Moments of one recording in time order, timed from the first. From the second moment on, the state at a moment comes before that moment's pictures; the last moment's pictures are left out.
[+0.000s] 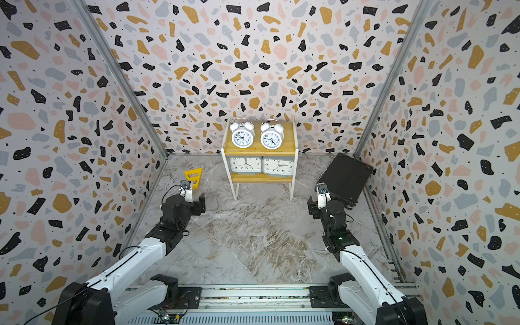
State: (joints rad) left arm -0.24 1.04 0.47 0.22 -0.28 0.04; right arm 0.25 0.93 0.41 0.24 0.20 -0.18
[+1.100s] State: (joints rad) left arm -0.06 1.33 0.36 0.57 -0.16 0.05; right arm 0.11 1.30 0.27 0.69 0.22 -0.16
